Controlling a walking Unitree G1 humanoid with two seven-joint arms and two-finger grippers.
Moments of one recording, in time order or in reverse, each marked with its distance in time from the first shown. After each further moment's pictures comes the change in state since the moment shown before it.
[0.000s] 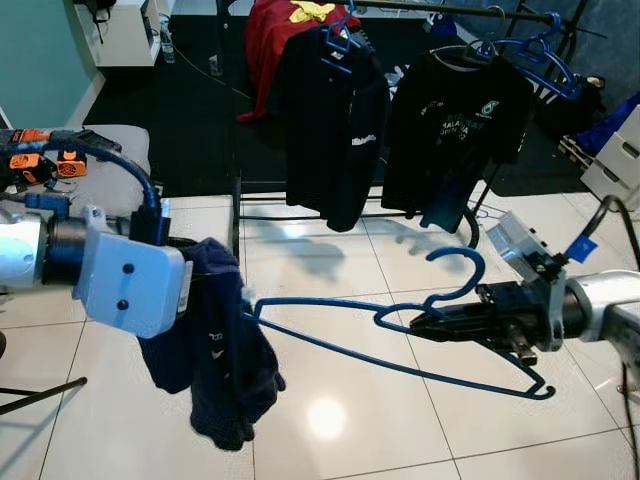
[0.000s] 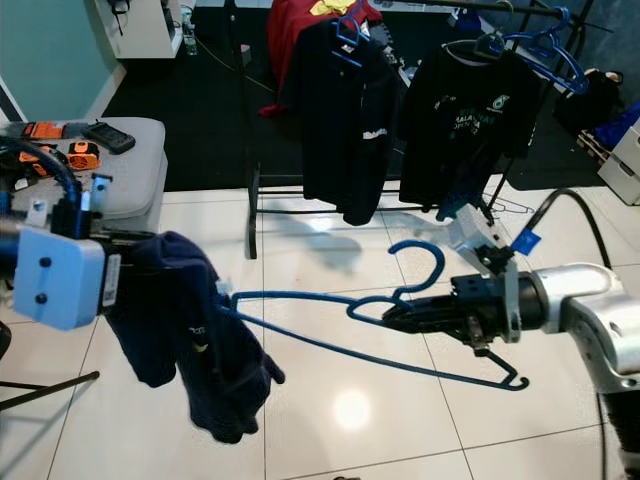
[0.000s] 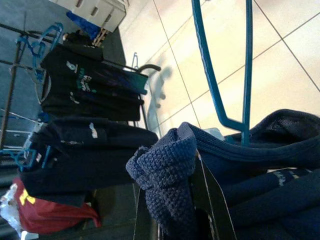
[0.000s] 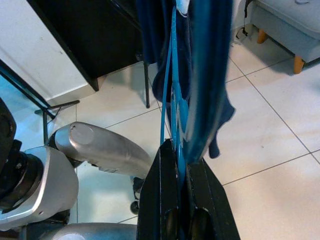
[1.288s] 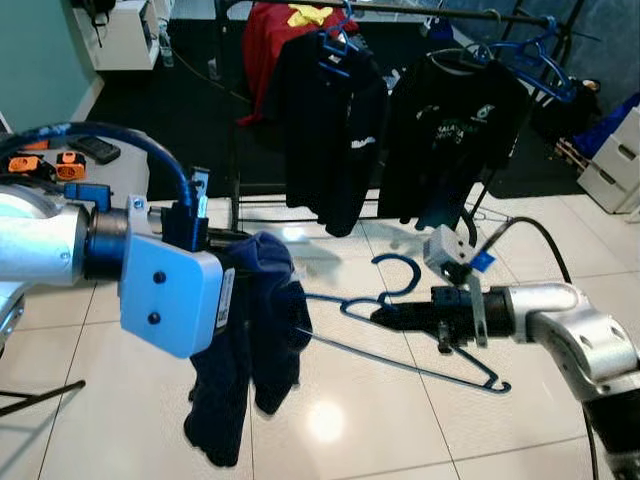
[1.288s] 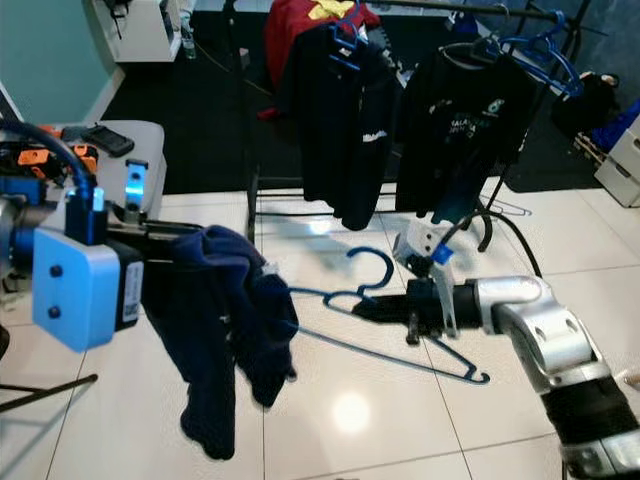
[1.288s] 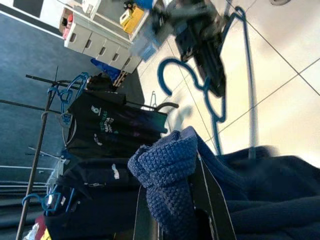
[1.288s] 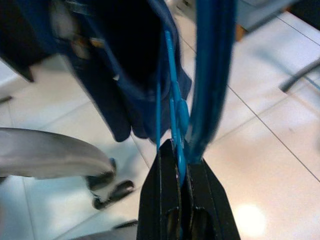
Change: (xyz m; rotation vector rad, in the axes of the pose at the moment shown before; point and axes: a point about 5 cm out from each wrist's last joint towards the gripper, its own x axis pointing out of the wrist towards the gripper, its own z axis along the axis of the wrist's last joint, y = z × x) left arm 0.021 0.011 0.028 0.059 -0.159 0.068; right arm 0.043 -0.034 -0.030 0.025 0.137 -0.297
